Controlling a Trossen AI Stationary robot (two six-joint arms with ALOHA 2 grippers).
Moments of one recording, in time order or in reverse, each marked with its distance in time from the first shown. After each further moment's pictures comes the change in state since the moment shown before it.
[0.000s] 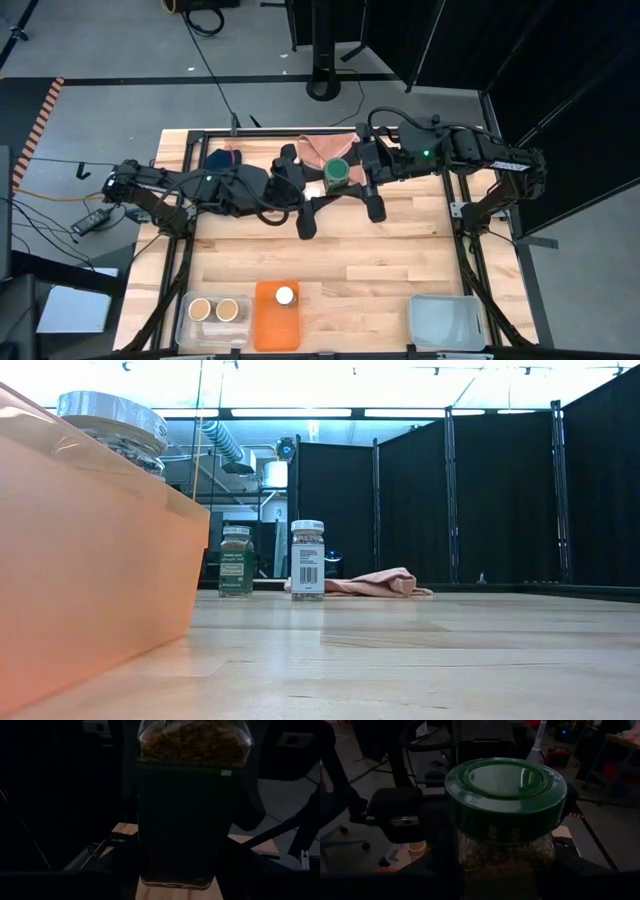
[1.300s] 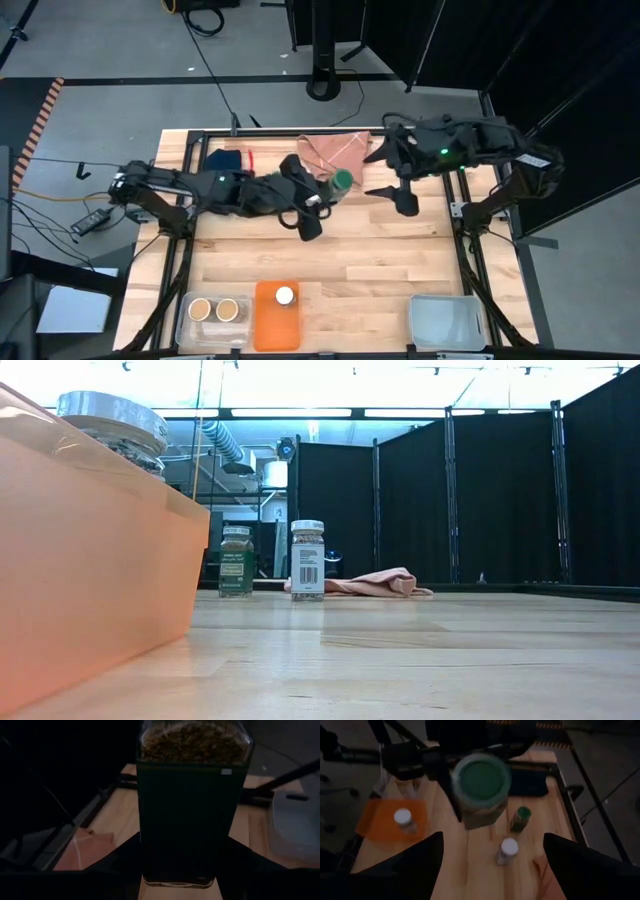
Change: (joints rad) left arm 0.026 0.052 -0.001 -0.299 0.009 -0.135; right arm -0.014 -0.081 0.054 -0.484 0.086 0.071
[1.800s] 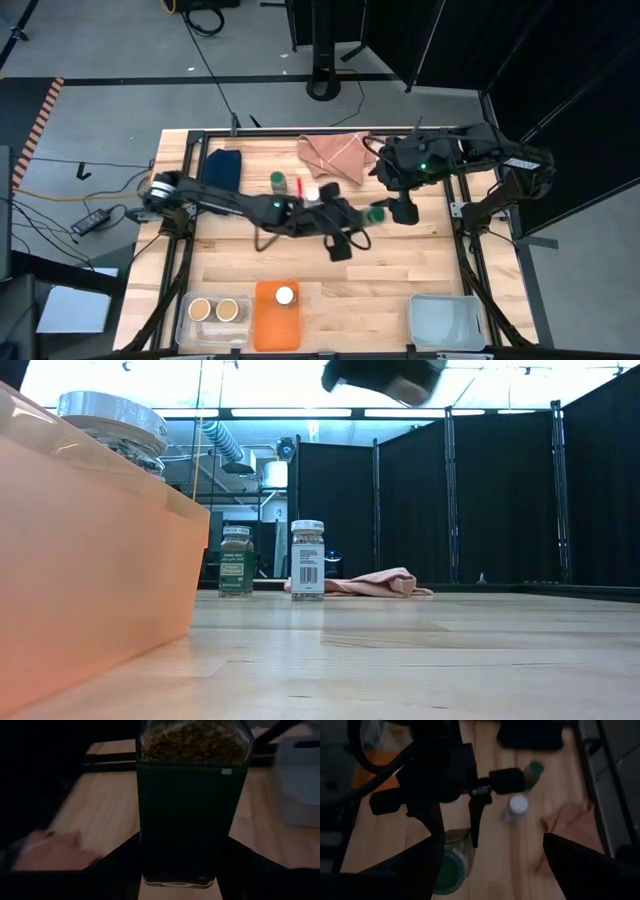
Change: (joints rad) left arm 0.006 0.297 0.000 0.209 0.083 0.110; right arm 0.027 0.050 -0.002 -0.186 0.000 0.034
